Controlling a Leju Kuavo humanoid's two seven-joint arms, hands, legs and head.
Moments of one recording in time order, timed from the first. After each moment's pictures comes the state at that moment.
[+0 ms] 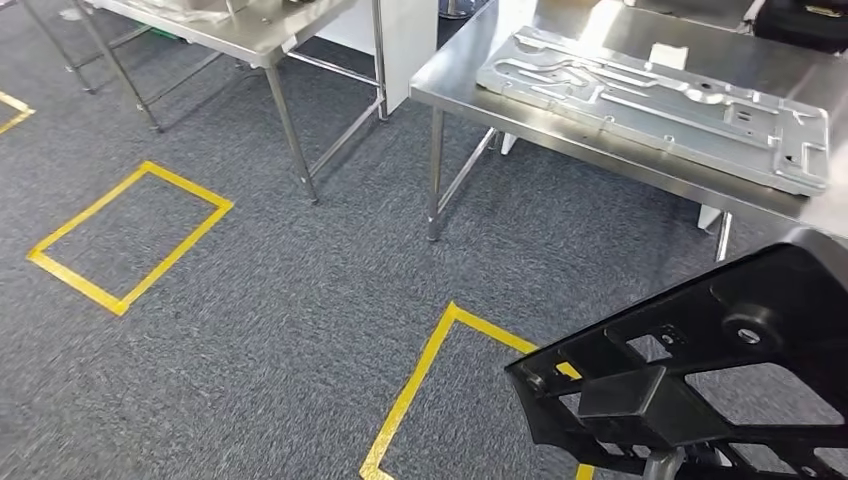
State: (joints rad) left arm -0.05 -0.15 1.34 -0.25 -1.11 -0.12 -0.51; right arm 0.67 0.36 -0.04 -2.19 0.07 0.08 -0.66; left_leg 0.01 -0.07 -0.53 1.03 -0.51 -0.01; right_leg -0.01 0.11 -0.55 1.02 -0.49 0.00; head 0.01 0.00
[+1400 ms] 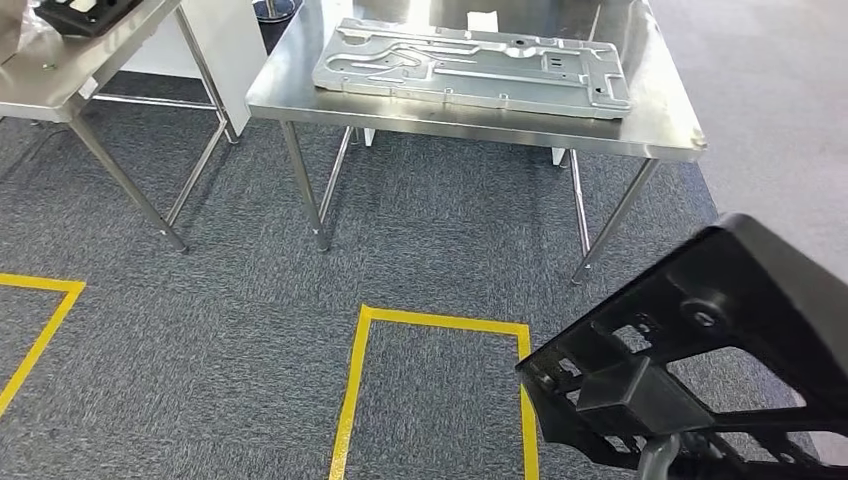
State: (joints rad) left arm -0.05 -0.15 1.34 -0.25 -1.13 -0.14 -0.52; right arm 0.65 0.36 -0.02 -2.21 0.17 0.01 -0.63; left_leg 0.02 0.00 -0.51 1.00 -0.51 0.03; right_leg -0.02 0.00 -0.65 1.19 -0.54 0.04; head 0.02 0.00
